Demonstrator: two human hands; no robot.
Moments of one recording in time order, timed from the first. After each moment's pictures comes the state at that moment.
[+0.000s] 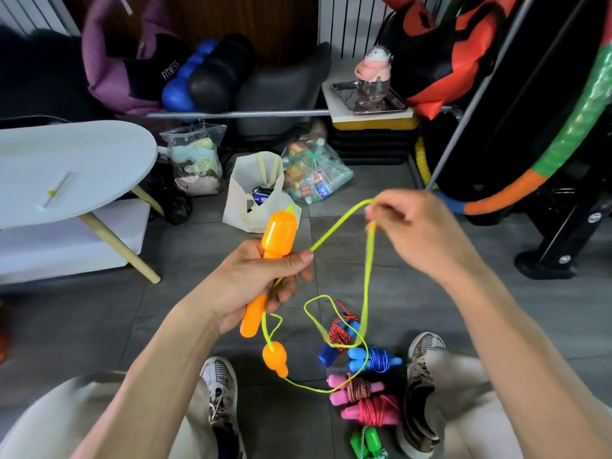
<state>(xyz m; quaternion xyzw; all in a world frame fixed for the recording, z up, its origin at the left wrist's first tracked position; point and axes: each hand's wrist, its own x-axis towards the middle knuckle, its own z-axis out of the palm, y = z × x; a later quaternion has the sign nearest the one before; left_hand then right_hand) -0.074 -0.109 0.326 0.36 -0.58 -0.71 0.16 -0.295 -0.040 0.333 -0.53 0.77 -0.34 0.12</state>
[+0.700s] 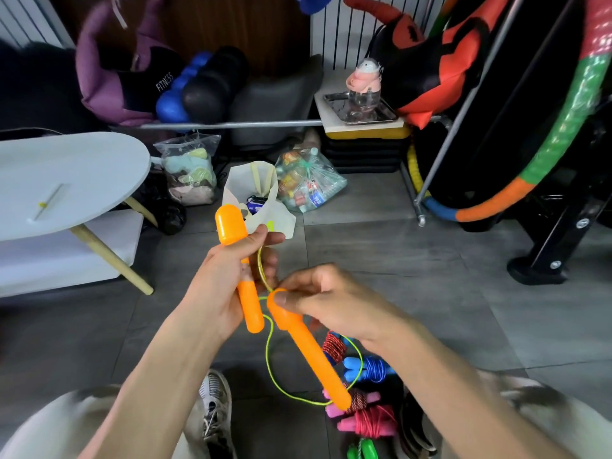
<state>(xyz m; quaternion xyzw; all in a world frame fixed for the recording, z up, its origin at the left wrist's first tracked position) -0.081 -0.121 0.322 0.42 -0.39 -0.76 0.30 -0.213 -0.036 0.309 -0.45 0.62 -0.35 0.54</state>
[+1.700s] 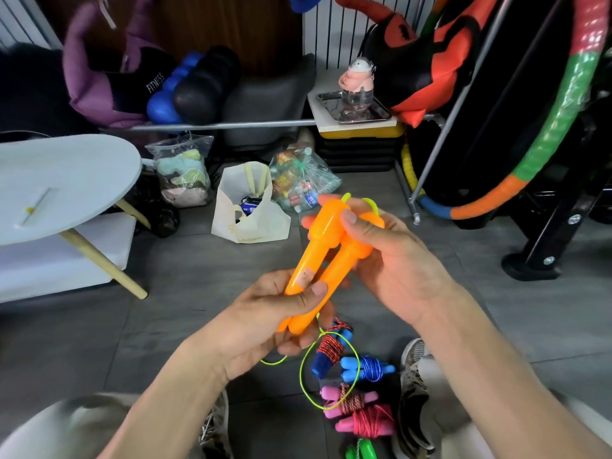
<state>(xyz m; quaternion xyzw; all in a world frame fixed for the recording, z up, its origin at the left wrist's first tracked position) -0.086 -0.087 0.315 0.22 -0.54 -0.81 0.10 -0.261 -0.029 0.347 -0.31 0.42 -0.64 0.57</state>
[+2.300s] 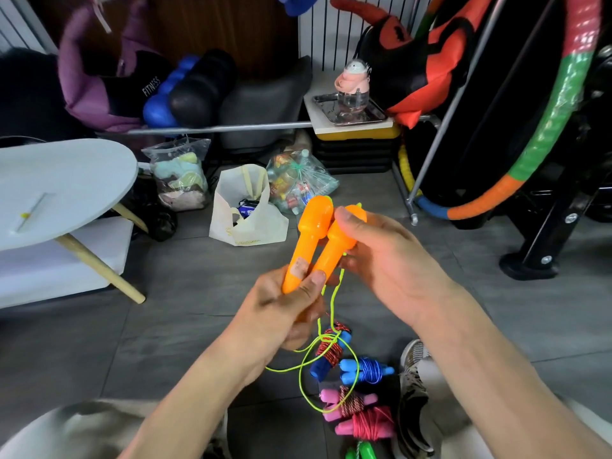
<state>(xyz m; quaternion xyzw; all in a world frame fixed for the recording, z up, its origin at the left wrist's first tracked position) -0.104 -0.075 0.310 0.30 -0.55 -0.75 0.21 -0.263 -0.033 0.341 -0.26 0.49 -0.64 0.53</state>
